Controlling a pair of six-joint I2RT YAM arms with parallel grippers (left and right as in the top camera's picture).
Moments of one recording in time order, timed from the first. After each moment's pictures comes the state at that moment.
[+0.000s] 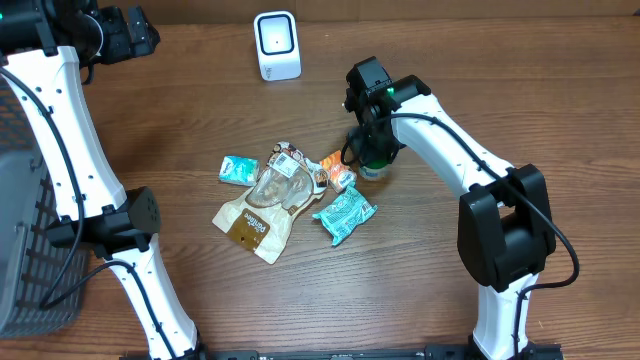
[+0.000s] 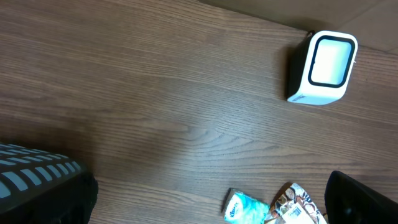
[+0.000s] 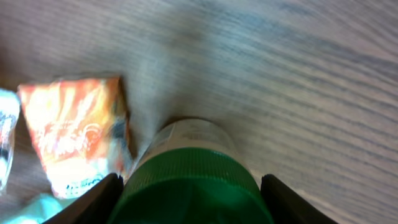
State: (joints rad) left arm 0.22 2.33 3.00 -1.69 0.11 -0.08; right arm 0.44 2.09 1.71 -1.04 0.05 -0.04
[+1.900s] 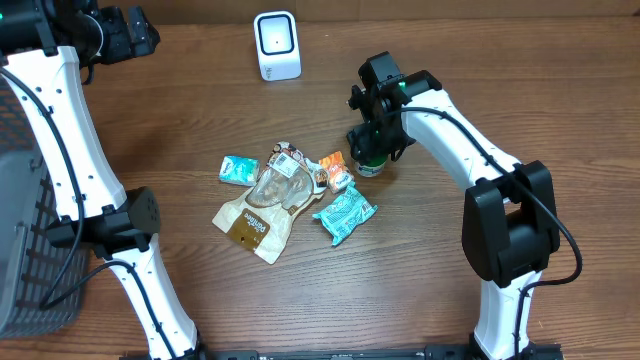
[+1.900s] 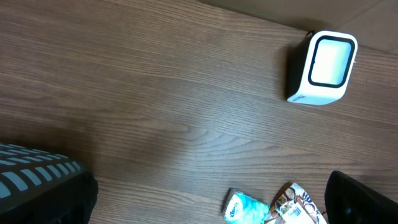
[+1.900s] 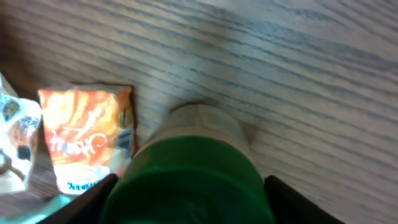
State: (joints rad) left arm 0.22 2.33 3.00 -1.69 0.11 -0.08; right arm 0.39 2.10 1.70 -1.01 -0.07 -0.04
